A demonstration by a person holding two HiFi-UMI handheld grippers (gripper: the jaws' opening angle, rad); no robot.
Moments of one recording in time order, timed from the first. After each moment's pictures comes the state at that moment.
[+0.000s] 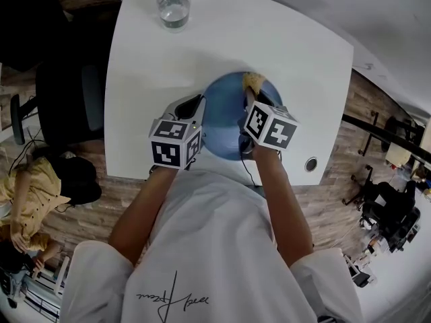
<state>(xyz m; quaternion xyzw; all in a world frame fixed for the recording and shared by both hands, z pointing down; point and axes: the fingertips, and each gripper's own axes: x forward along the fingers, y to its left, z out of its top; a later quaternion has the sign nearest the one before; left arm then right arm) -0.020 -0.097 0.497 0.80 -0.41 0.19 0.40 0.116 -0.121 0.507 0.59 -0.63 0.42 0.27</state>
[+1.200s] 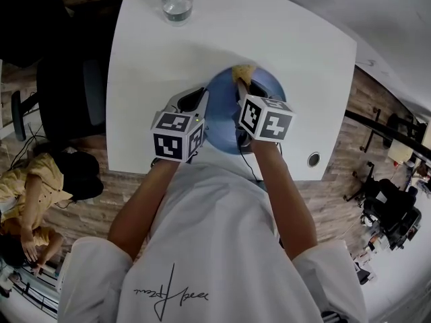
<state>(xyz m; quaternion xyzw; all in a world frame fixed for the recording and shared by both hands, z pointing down) -0.019 -0.097 0.498 0.80 -0.40 0.19 0.40 0.080 -0.123 0.509 0.54 -0.68 0.42 0.28</state>
